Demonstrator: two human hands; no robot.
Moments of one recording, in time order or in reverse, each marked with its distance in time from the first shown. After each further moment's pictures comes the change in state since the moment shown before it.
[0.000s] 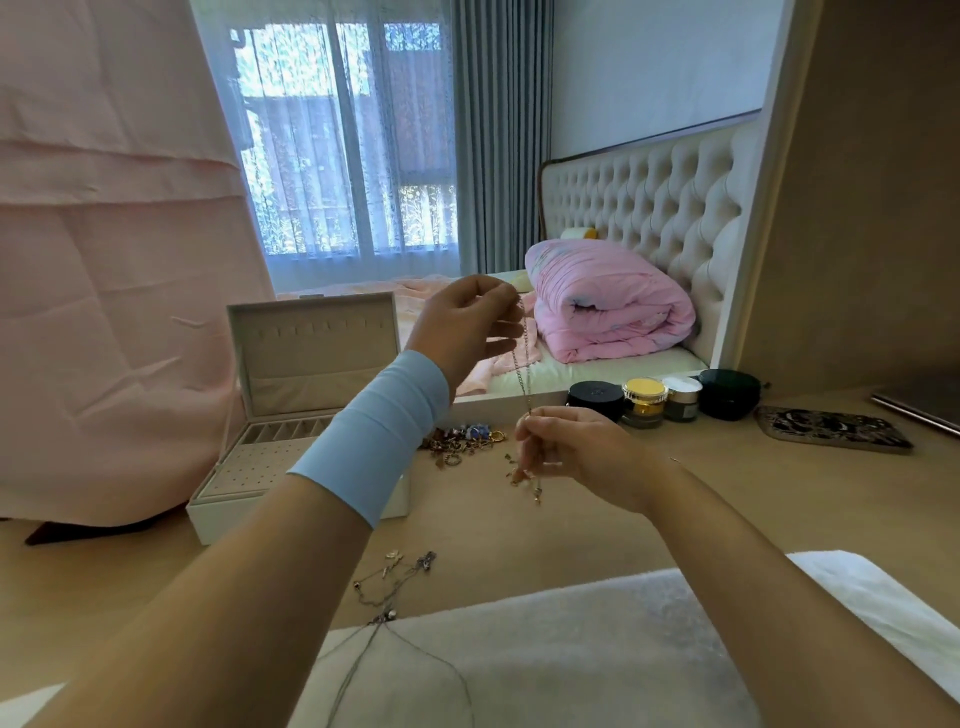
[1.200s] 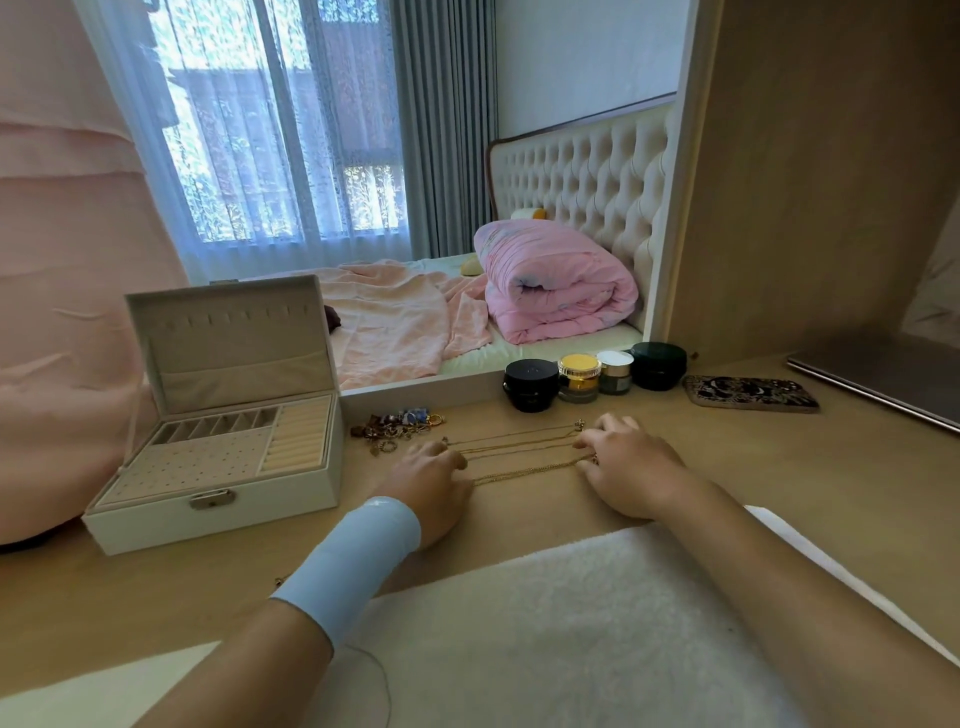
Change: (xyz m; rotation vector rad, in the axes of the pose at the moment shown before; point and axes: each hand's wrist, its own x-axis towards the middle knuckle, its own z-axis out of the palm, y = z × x) left_hand -0.045 -0.156 0.012 1.330 -0.365 -0.036; right_hand -0.062 0.042 -0.077 -1.378 0.348 0.370
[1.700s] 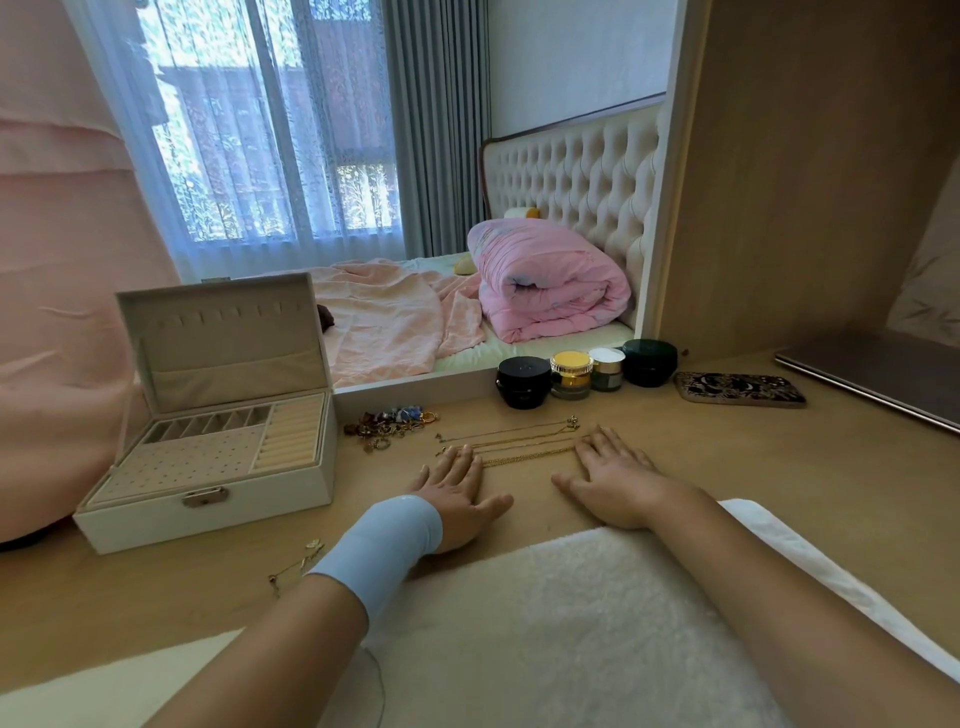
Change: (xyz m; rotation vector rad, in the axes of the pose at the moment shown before) left_hand 0.007 0.019 0.016 0.055 -0.429 0.039; right_hand 0.000 0.007 0.023 0.088 -0.277 0.093
